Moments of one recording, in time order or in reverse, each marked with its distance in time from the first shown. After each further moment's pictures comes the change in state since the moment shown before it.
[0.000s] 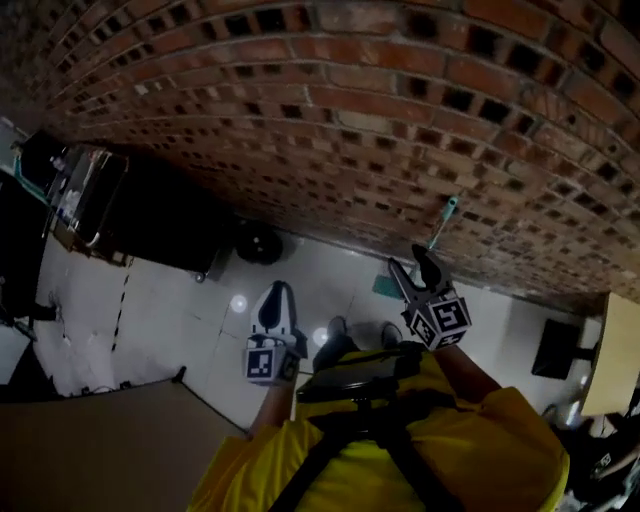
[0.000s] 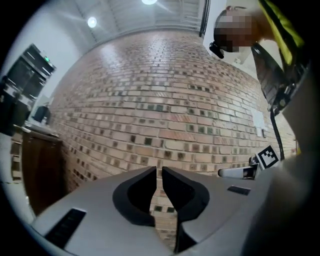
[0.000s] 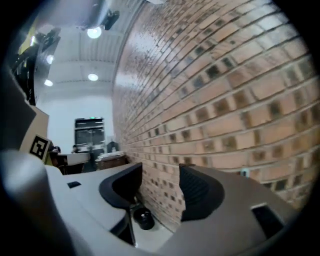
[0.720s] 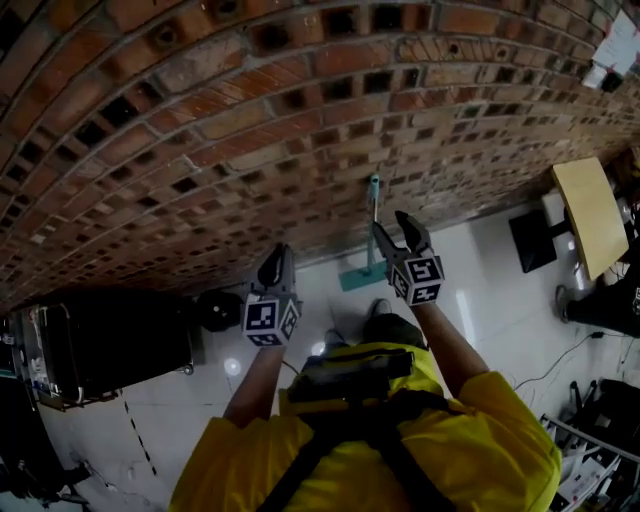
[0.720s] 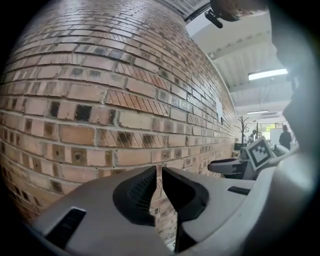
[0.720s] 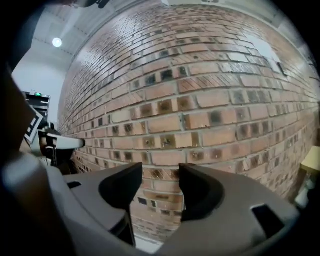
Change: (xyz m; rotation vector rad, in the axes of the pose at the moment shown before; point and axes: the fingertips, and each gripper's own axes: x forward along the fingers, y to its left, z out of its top) left arm 0.194 -0.090 -0.053 0.129 0.263 -0.647; right arm -0.024 -0.126 -0.027 0.004 -0.010 -0.675
